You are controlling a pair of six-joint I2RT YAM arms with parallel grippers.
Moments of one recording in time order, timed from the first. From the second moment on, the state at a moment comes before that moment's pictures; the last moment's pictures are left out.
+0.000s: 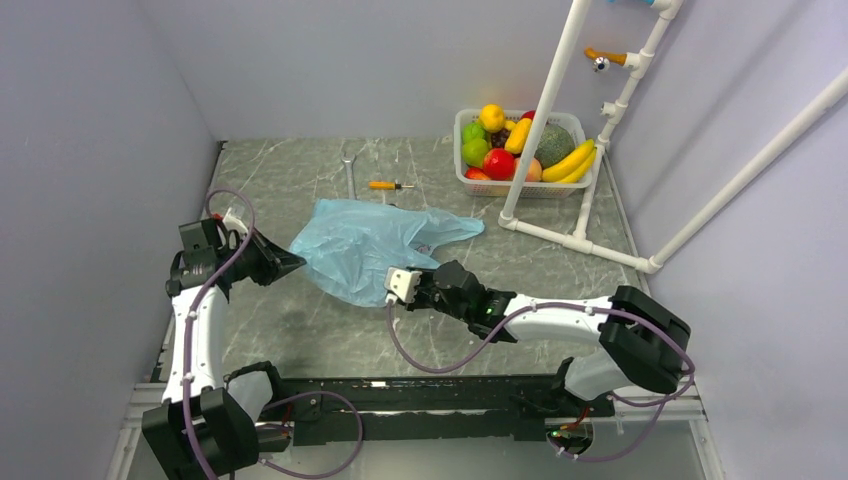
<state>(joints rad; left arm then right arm) 0.32 0.97 0.77 -0.64 0.76 -0.55 1.05 1.40 0.62 0.40 0.09 -0.60</state>
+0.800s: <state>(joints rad) 0.39 1.19 1.03 -1.07 0.69 0.34 1.04 1.09 0.74 -0.31 -0.47 -0.67</state>
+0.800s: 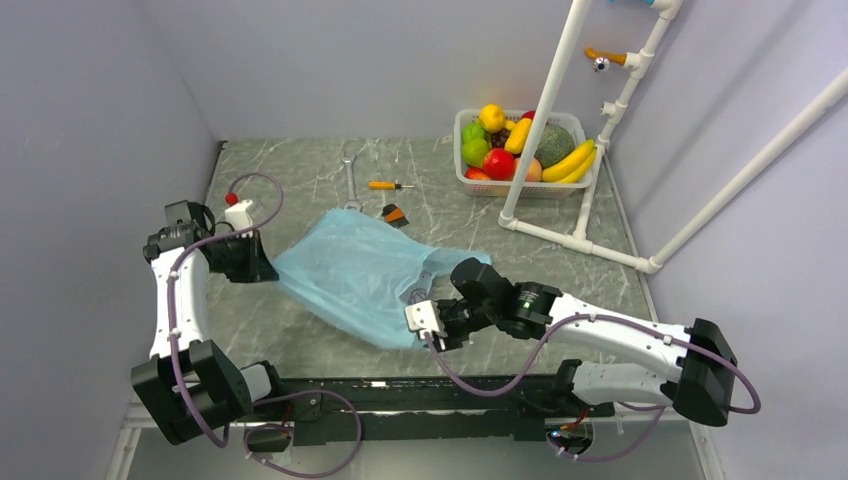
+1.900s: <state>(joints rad) 0.06 1.93 1.59 -0.70 0.54 0.31 0.70 1.37 0.84 -0.35 -0.27 -0.52</state>
